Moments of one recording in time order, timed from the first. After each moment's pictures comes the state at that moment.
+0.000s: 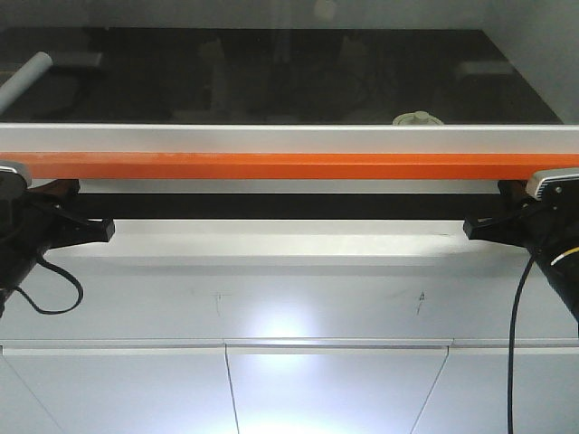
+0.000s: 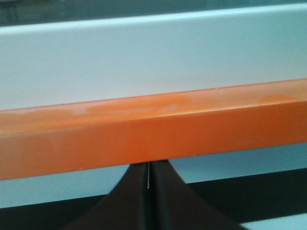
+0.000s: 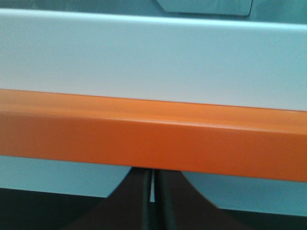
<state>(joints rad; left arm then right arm) -0.08 1.57 -0.57 0.01 -0.81 0.04 -0.06 1.67 -0.53 -0.17 -1.02 0.01</state>
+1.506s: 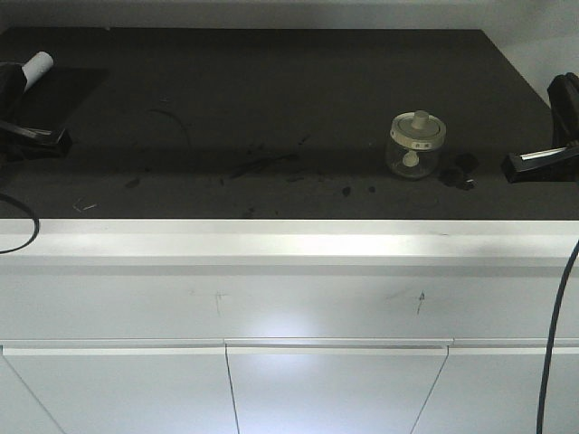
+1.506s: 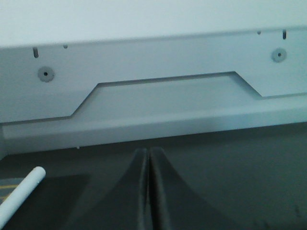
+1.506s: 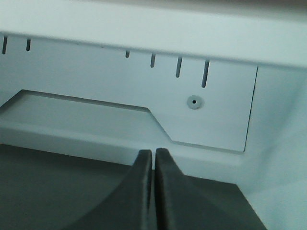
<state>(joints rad) -0.08 1.27 -0.69 0.03 -0.65 0.04 -0.06 1.32 -0.55 -0.25 -1.01 0.03</state>
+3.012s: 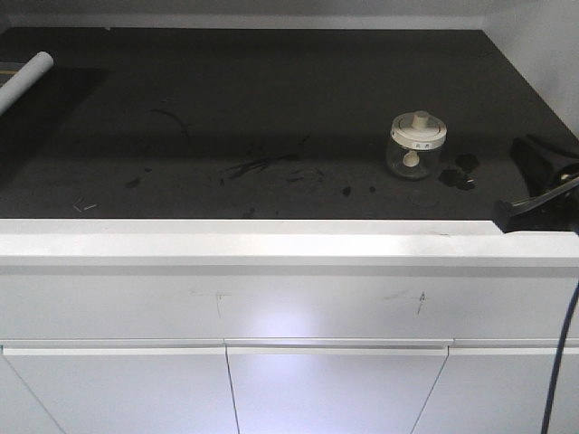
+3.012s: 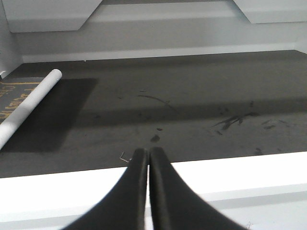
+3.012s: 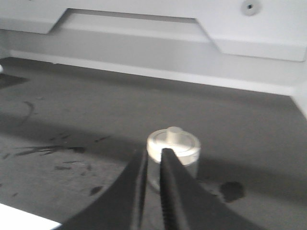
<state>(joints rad) -0.08 0.45 -0.42 0.04 0.17 -0.03 -0.06 1.13 -0.54 -0.70 -0.56 0.52</state>
